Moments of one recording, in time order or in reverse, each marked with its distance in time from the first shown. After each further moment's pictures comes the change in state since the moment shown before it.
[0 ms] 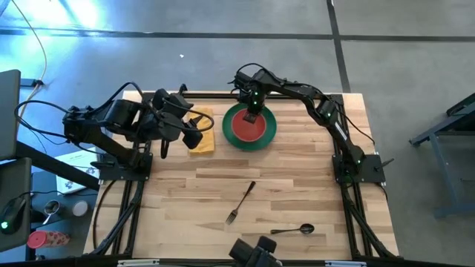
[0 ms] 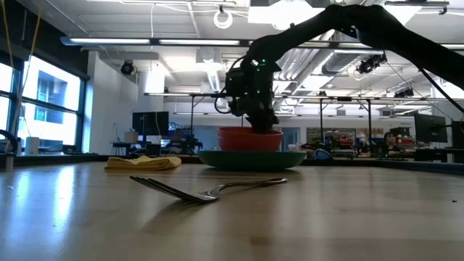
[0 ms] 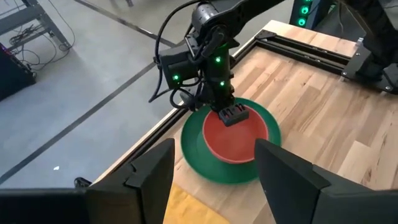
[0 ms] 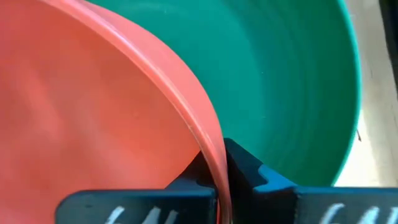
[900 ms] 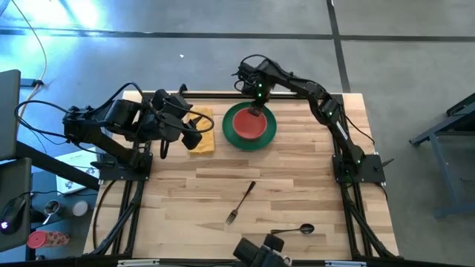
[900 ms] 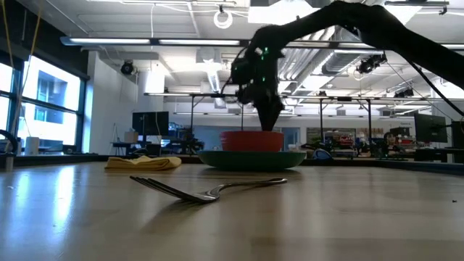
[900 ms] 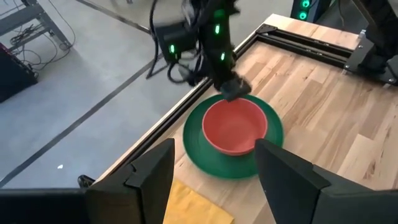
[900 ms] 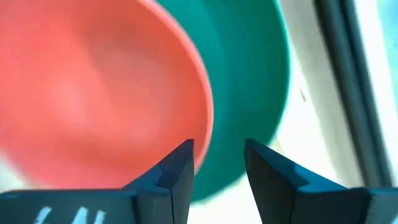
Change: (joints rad) left arm 0.000 0.000 0.000 -0.022 0.008 0.007; right arm -0.025 -0.014 0.156 -0.199 0.052 -0.020
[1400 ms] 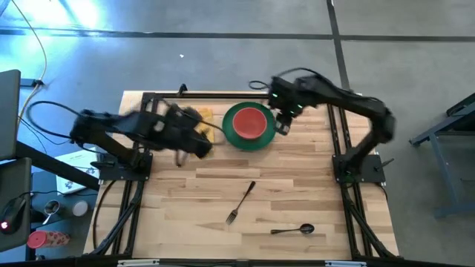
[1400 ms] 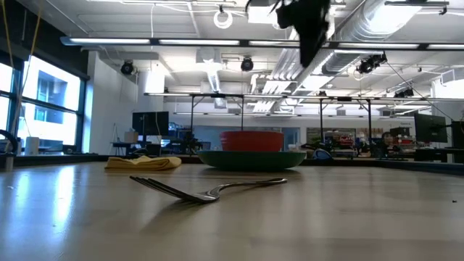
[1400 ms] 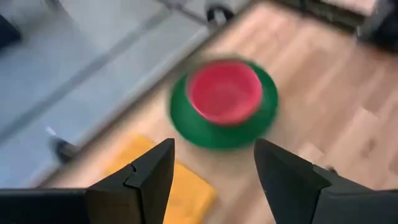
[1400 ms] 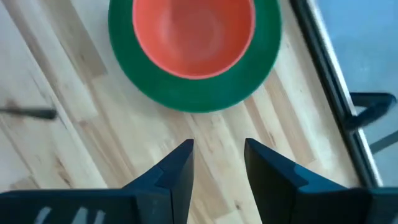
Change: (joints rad) left arm 0.000 0.059 -0.139 0.031 0.088 -0.167; right arm 0.246 -0.718 -0.551 0.094 0.173 0.228
